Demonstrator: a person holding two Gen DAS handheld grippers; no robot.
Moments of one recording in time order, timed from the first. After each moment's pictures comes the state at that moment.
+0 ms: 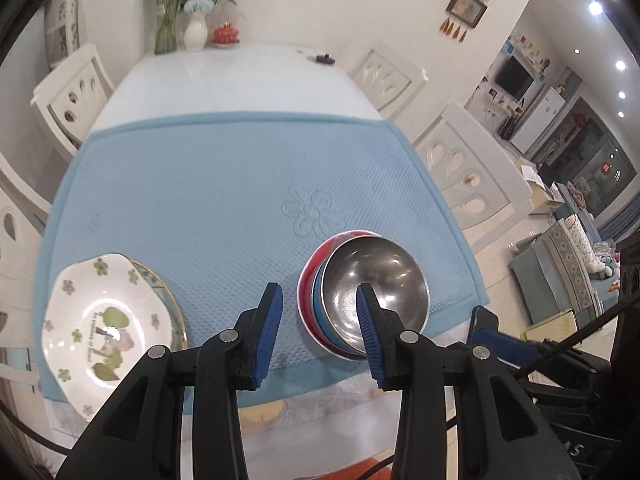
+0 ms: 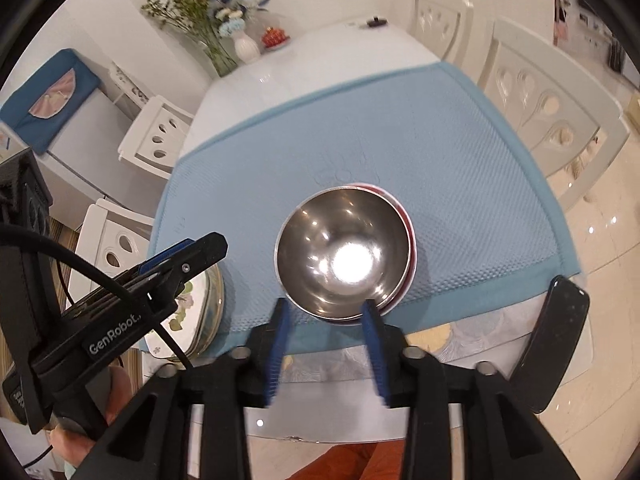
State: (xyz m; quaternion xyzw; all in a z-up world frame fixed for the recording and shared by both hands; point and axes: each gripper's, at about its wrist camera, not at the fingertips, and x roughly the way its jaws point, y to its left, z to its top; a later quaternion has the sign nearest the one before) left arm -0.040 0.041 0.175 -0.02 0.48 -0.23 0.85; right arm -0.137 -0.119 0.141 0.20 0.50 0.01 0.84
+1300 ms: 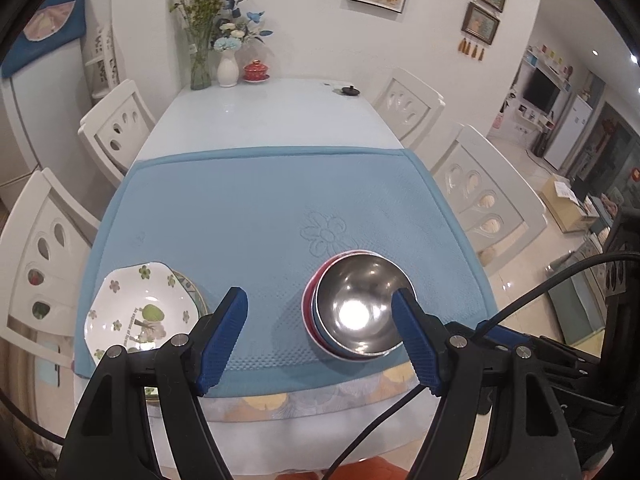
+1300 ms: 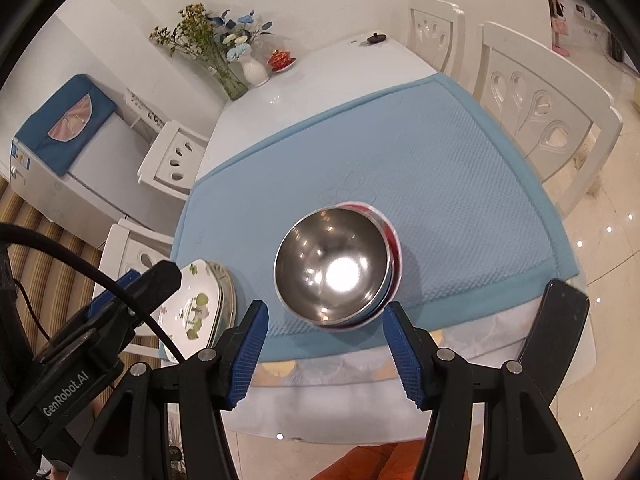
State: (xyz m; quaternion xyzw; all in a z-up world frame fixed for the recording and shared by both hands) left arm -0.081 0.008 0.215 0.00 0.43 -0.14 0.89; right arm -0.144 -0.170 0.141 0.24 0.47 0.04 0.85
